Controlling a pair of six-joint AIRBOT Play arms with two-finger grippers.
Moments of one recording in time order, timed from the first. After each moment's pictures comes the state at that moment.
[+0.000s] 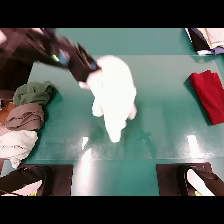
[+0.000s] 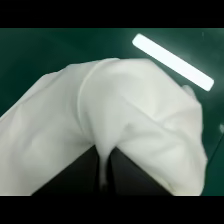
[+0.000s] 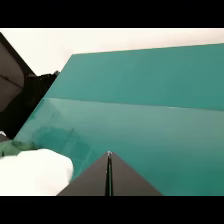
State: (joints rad) left arm -0.48 -1.23 1.67 1.07 -1.28 -1.18; right arm -0.27 -0.88 1.58 -0.73 1.24 1.37
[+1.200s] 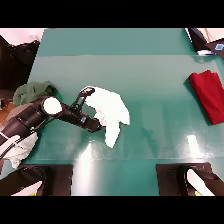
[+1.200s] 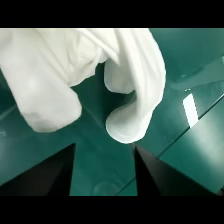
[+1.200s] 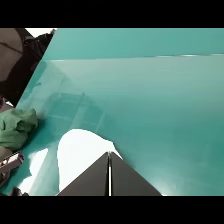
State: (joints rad) left arm -0.53 -1.10 0.85 0.98 -1.02 -1.43; right arm -0.27 -0.88 1.43 -0.73 1.29 1.37
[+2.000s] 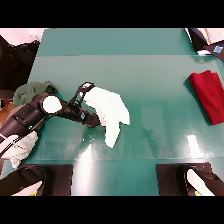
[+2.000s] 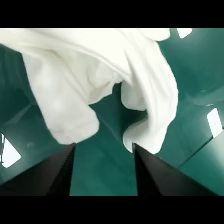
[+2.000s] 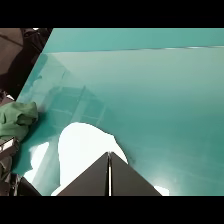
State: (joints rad) left arm -0.54 -1.10 0.91 1.10 -1.00 -1.48; right arm -0.27 -0.88 1.43 -0.73 1.31 1.37
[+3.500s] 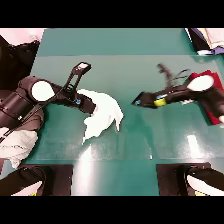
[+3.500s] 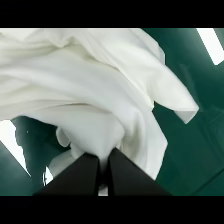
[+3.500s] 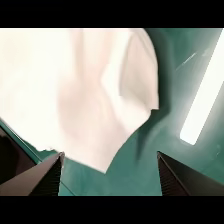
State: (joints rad) left arm -0.52 -1.11 1.11 1.25 -1.06 -1.49; right arm 0.25 -1.21 0.97 -0.73 1.09 1.36
